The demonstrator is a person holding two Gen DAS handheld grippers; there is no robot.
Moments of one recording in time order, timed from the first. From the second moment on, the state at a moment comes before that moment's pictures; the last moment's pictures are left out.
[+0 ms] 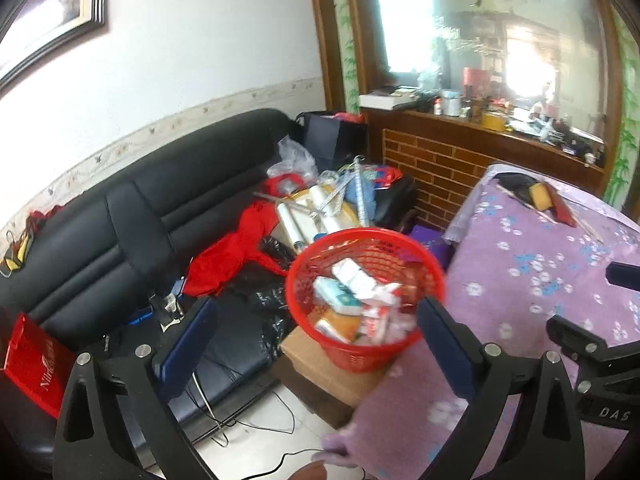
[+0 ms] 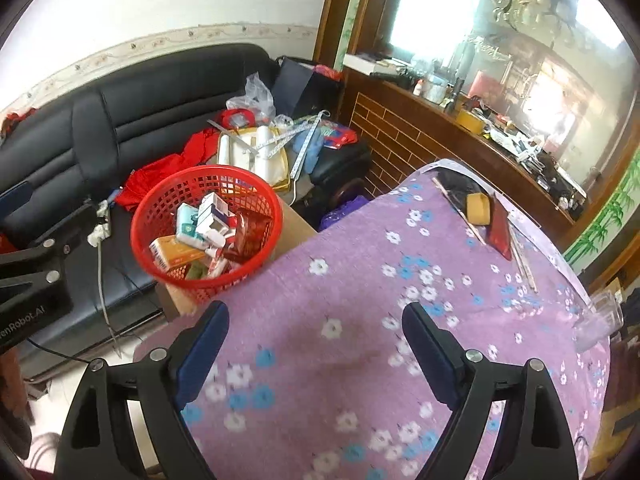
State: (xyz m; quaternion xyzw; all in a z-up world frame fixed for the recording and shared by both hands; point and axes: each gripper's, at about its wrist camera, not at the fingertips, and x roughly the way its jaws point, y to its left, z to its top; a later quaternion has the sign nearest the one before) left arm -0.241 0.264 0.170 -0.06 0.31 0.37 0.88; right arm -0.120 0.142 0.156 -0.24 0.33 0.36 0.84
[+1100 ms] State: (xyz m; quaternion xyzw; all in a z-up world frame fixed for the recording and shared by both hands) left arm -0.282 0.222 0.197 -0.09 0.30 0.40 0.86; right arm -0.164 0.086 0.186 -0.23 0.28 0.41 0.84
